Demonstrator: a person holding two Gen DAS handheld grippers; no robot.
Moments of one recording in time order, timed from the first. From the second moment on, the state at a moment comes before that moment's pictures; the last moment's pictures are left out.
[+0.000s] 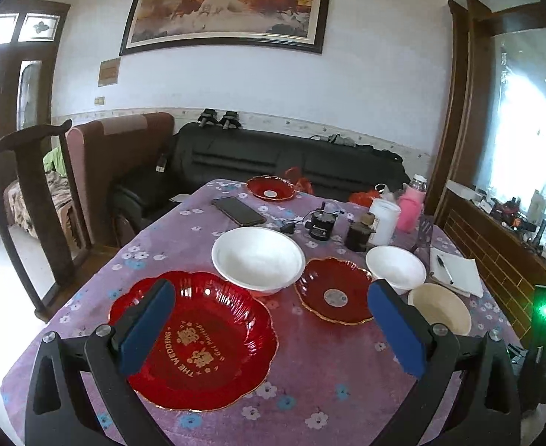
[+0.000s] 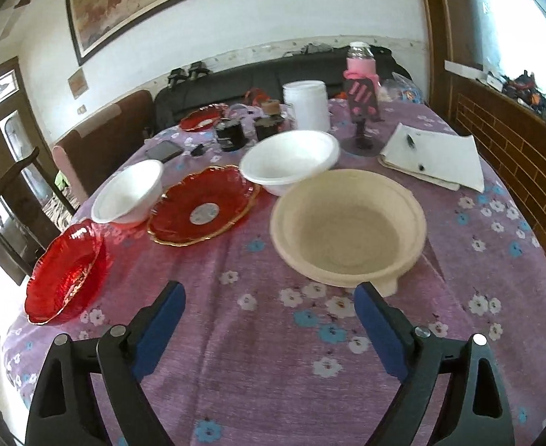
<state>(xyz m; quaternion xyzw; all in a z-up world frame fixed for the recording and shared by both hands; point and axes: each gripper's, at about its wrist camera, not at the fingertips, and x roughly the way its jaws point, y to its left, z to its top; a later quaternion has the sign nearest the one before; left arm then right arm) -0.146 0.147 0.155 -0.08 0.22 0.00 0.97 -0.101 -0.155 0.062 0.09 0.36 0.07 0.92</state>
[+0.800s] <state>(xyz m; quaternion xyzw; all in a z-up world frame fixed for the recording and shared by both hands) -0.114 0.162 0.131 -0.11 0.28 -0.01 0.95 0.042 -0.081 0.020 0.20 0.46 0.08 0.86</state>
